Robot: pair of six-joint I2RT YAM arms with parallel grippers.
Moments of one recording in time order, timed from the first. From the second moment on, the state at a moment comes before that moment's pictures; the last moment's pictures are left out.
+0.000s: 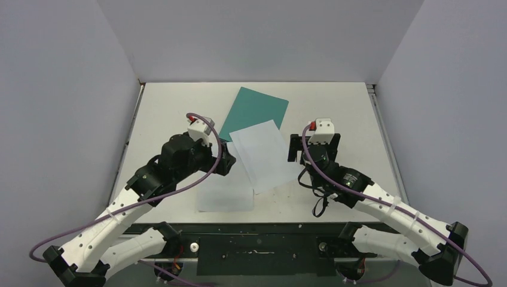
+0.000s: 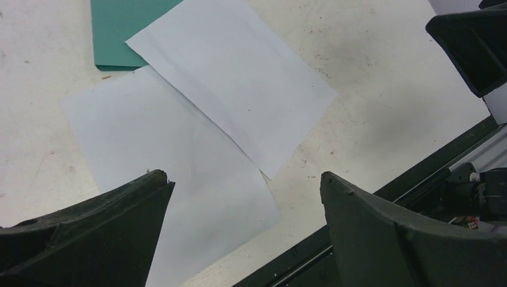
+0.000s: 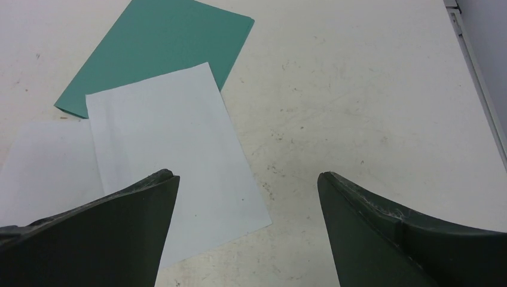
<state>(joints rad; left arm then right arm) -0.71 0.89 0.97 -0.52 -0.06 -0.36 0.89 0.95 0.87 -0.38 0.80 0.35</state>
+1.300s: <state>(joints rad) -0.41 0.88 0.53 -0.51 -0.20 -0.89 1.07 1.76 1.19 -0.30 0.47 0.39</state>
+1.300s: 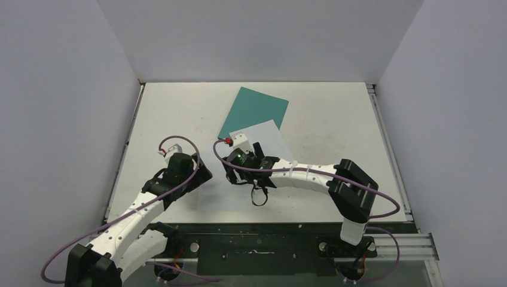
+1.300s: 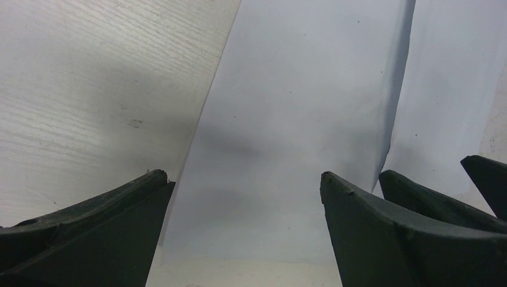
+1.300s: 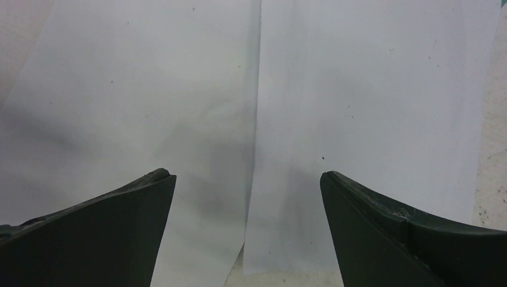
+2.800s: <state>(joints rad) -0.36 0.91 0.49 -0.45 -0.07 -0.89 0.93 1.94 1.20 -0.19 0.40 0.46</state>
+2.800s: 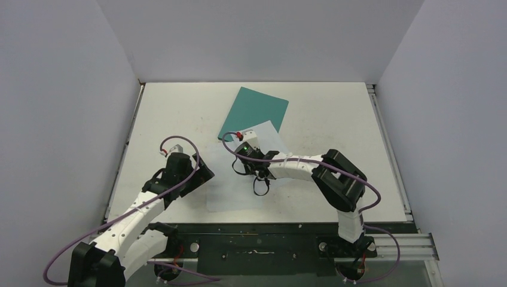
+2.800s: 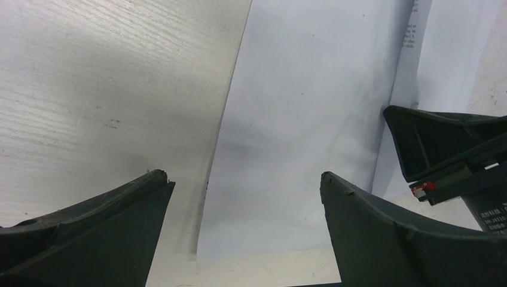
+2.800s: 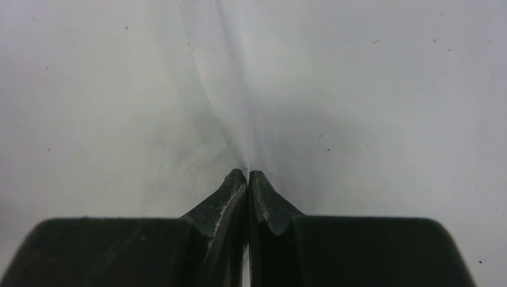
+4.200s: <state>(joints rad) -0.35 0.81 0.49 -0.34 0.15 -0.80 0.08 1.13 0.60 0.25 -0.35 0.82</state>
